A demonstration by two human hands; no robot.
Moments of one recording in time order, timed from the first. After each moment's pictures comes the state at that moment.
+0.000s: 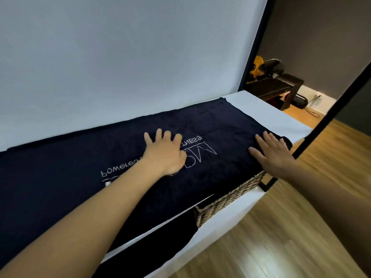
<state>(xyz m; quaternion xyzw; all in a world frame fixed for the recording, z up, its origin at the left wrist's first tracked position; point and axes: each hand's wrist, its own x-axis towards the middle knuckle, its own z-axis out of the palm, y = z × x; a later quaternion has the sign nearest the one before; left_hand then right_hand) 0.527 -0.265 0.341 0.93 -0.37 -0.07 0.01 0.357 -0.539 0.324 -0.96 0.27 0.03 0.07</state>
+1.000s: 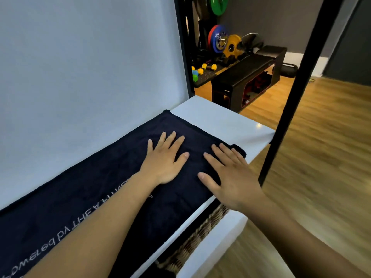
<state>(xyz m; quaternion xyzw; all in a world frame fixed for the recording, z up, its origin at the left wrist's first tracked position) 0.545 -0.490 0.324 0.88 -0.46 -0.05 0.02 0.357 -0.600 0.311 -0.96 0.23 -0.09 0.13</state>
